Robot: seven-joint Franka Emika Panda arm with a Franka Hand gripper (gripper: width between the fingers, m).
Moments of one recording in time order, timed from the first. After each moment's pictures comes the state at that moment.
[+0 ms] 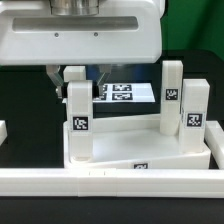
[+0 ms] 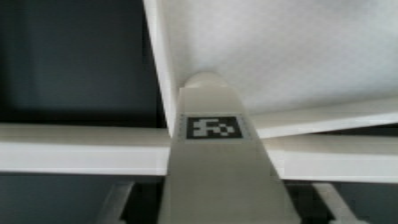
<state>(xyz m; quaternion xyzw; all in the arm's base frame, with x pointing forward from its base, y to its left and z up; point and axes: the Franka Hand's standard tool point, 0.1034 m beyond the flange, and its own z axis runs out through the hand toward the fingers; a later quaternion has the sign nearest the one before) 0.642 -0.072 0.120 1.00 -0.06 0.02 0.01</state>
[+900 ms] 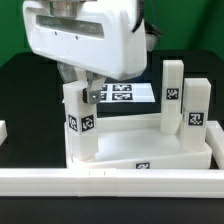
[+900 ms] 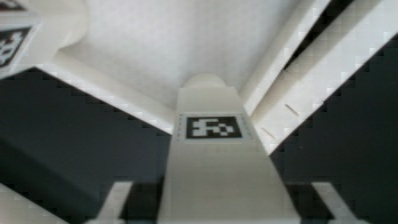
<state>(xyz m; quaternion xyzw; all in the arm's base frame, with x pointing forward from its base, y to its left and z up) 0.643 -0.070 0.118 0.88 -0.47 0.02 -0.01</state>
